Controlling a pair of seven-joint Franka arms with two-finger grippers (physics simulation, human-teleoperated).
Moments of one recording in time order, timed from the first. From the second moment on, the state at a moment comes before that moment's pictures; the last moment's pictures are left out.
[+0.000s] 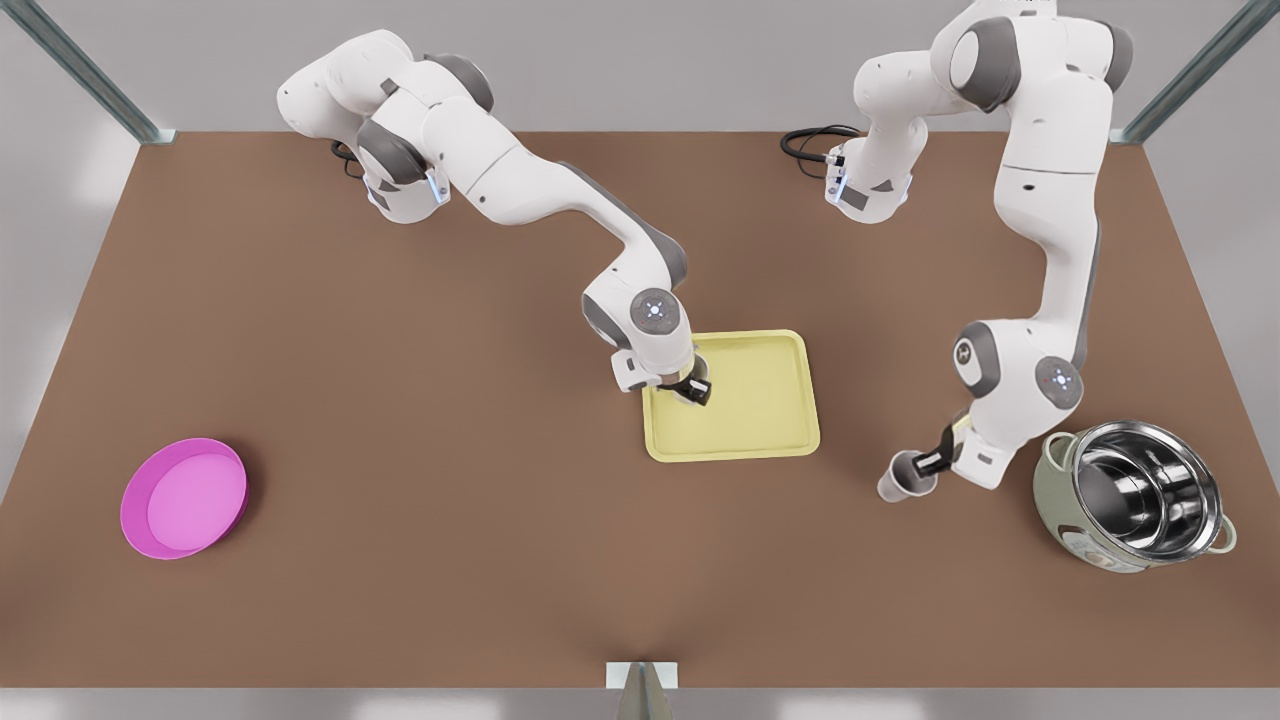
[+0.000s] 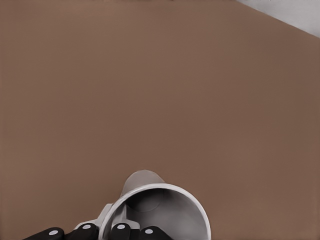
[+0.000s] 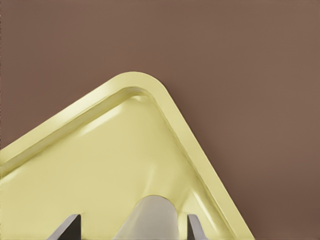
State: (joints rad) left arm 0.09 0.49 -0.10 -1.90 -0.16 2.52 -0.17; right arm 0.75 0.90 0.13 -1.20 -0.02 2.20 1.31
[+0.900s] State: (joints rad) left arm 0.09 0.41 -0.12 -1.53 0.02 2.13 -0.08; right arm 0.77 0.89 0.15 -1.21 -0.03 2.14 0.75
